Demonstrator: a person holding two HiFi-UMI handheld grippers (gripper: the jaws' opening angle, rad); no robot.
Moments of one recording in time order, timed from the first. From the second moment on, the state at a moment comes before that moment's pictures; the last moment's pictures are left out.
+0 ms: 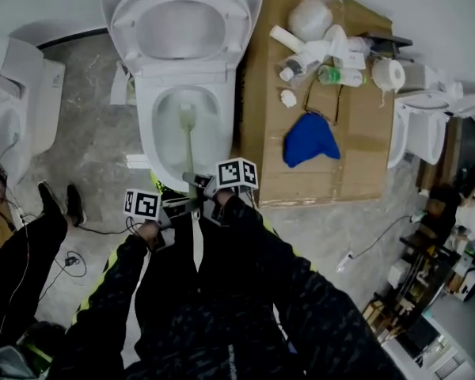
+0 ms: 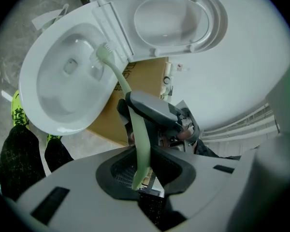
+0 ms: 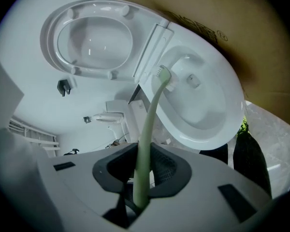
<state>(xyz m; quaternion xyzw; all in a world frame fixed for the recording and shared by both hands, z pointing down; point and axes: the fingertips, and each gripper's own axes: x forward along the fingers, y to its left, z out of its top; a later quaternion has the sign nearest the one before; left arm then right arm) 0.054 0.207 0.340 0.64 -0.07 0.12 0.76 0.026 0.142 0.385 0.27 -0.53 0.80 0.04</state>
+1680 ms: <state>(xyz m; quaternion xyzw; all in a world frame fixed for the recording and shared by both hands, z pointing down) 0.055 0.151 0.520 0.65 -0.01 0.16 0.74 0.038 0.079 0.567 0.33 -0.52 0.79 -0.03</state>
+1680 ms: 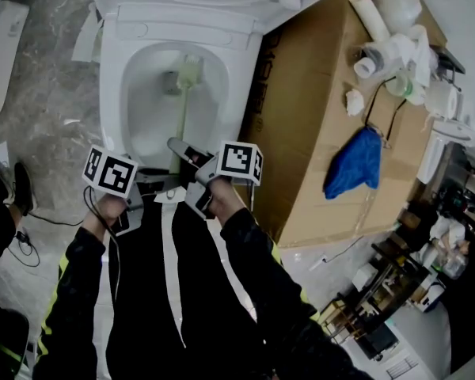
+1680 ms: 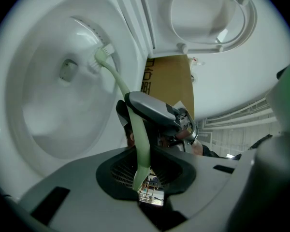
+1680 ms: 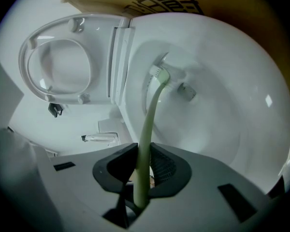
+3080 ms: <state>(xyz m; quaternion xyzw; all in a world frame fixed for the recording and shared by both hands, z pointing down) 0.055 0.217 0.495 0.61 0.10 0.18 0.77 0.053 0.151 0.552 0.42 -0.42 0.81 -0.05</state>
